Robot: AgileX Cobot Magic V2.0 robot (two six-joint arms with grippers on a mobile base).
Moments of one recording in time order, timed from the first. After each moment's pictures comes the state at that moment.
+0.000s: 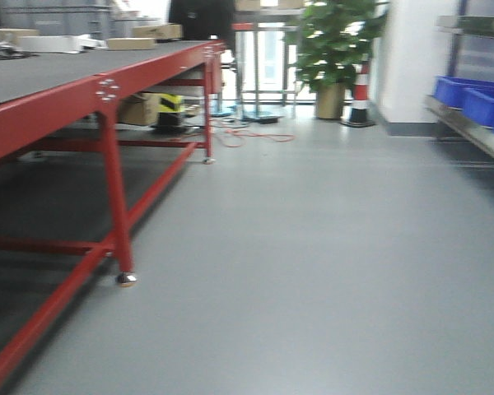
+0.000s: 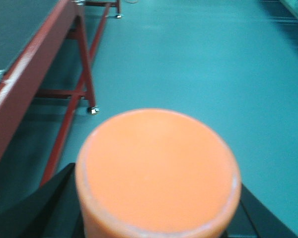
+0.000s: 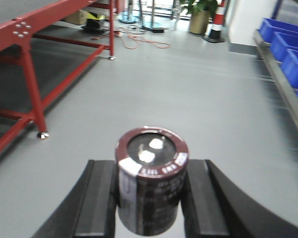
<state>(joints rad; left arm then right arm) -0.08 0.71 -1.03 -0.12 0.84 0.11 0.07 0.46 -0.90 0.11 0.78 -0.11</state>
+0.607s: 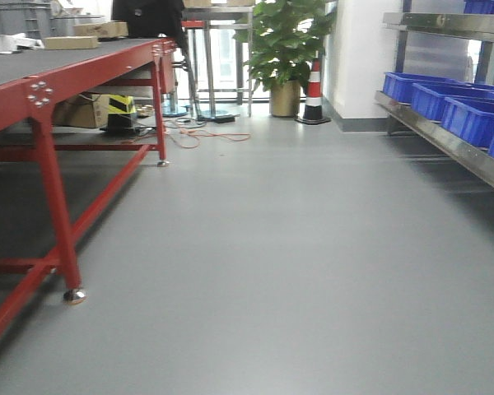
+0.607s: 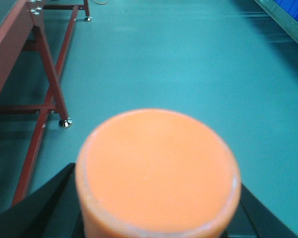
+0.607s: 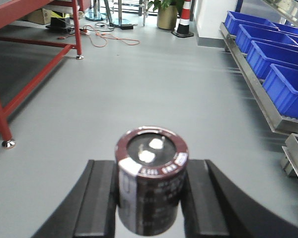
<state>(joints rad) -0.08 0.71 -1.03 -0.12 0.84 0.11 0.07 0.46 -0.90 0.11 0.78 -0.11</state>
